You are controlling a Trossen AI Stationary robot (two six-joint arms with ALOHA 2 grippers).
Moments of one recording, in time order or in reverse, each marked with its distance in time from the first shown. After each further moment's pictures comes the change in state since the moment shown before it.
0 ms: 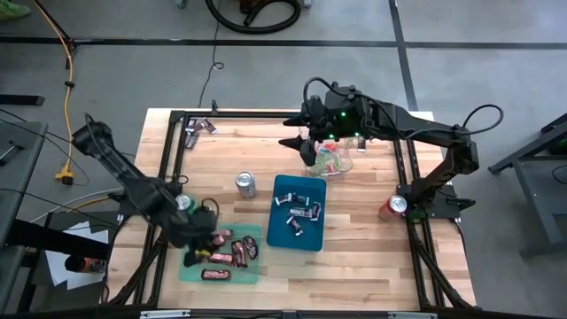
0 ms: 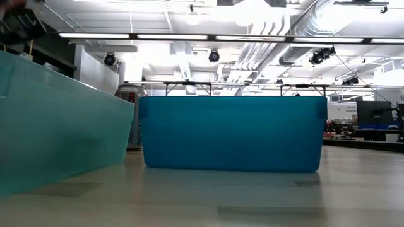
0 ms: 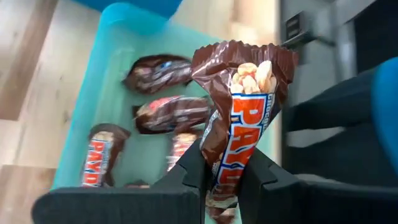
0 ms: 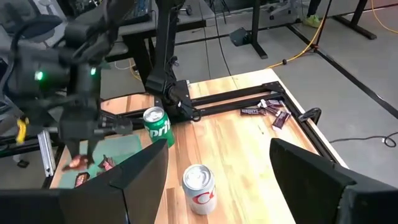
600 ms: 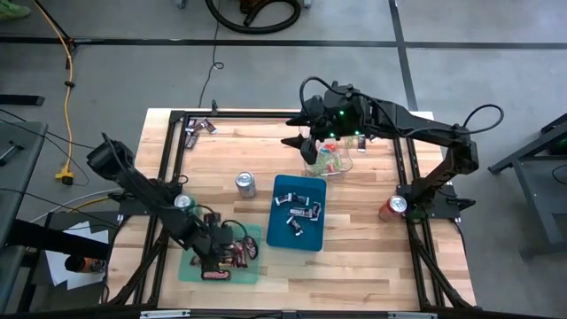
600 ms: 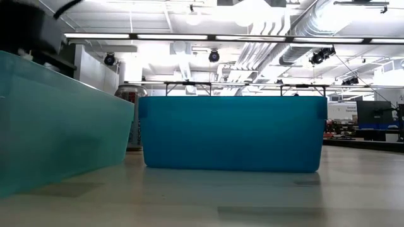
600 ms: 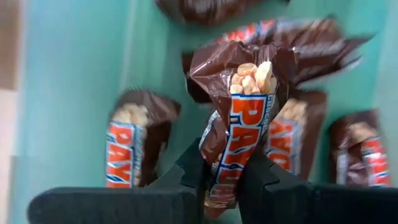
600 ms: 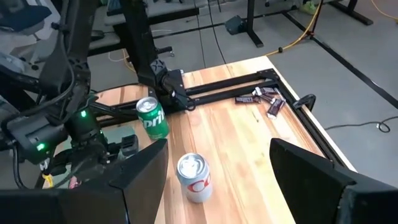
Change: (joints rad) left arm 0.029 0.426 0.000 0.025 0.017 0.101; right arm -0.021 0.000 -0.002 -0.045 0.000 0.011
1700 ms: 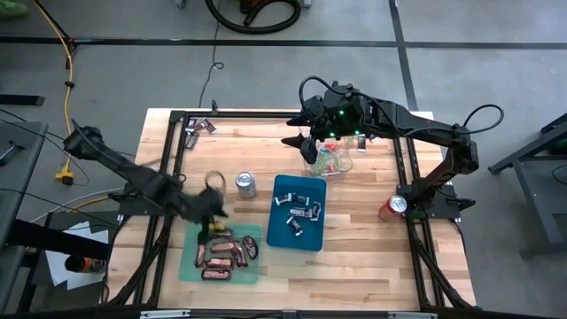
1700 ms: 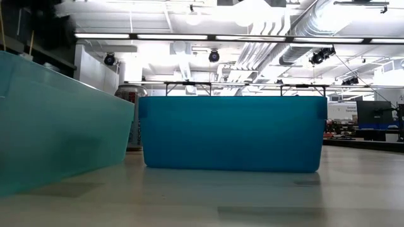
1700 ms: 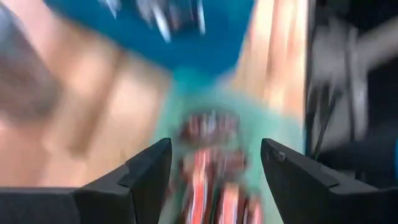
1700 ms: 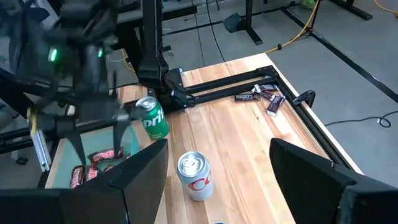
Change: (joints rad) left arm 0.208 -0.499 0.001 -0.043 -0.002 -0.008; right arm 0.000 0.000 0.000 -0.008 0.000 0.019
